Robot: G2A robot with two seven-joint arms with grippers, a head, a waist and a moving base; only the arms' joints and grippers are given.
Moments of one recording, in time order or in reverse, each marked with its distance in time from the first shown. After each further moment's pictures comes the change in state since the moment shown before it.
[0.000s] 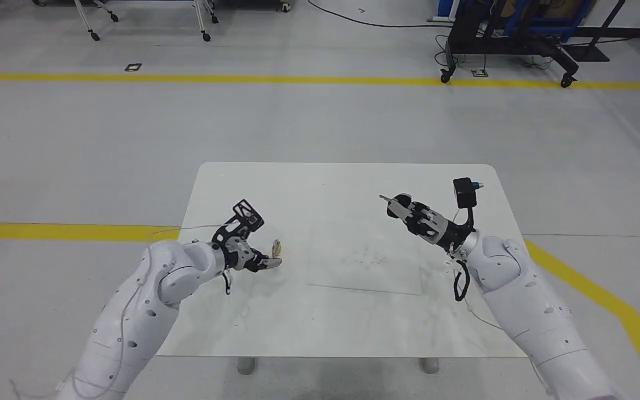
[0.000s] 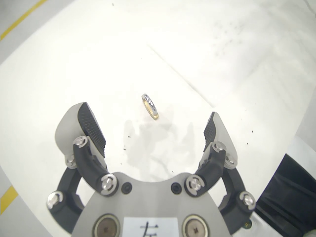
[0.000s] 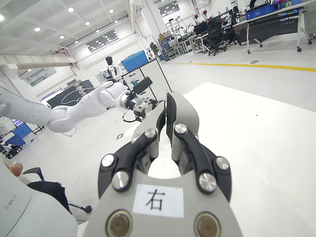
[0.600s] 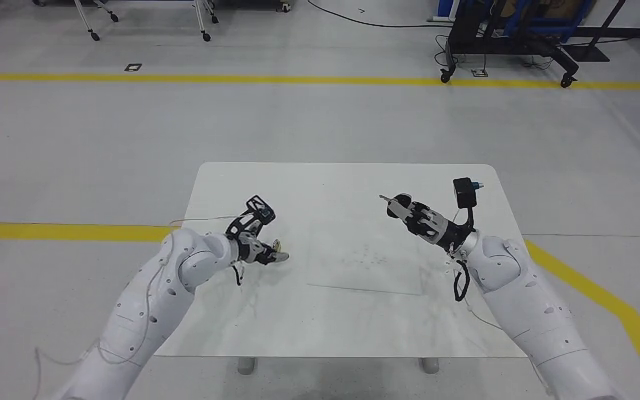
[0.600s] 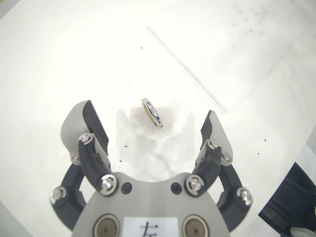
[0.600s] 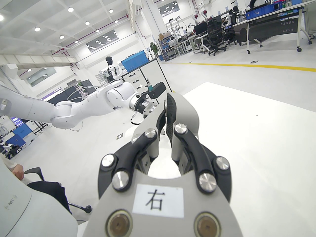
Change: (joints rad) left arm -0.157 -0.052 0.144 0.195 -0.041 0.038 -0.008; right arm 0.000 0.000 0.000 0.000 0.000 0.000 0.000
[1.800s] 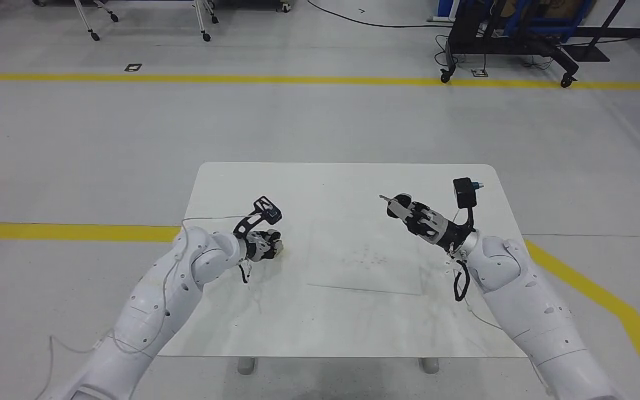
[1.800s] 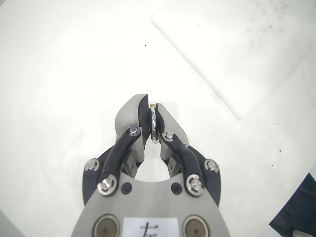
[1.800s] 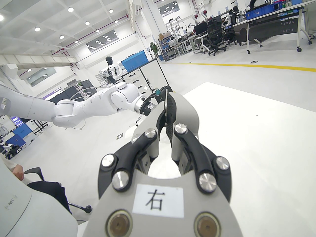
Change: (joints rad) left arm -0.042 -0.032 0.059 0.064 0.042 0.029 0.020; right arm 0.000 0.000 0.000 0.000 0.000 0.000 0.000
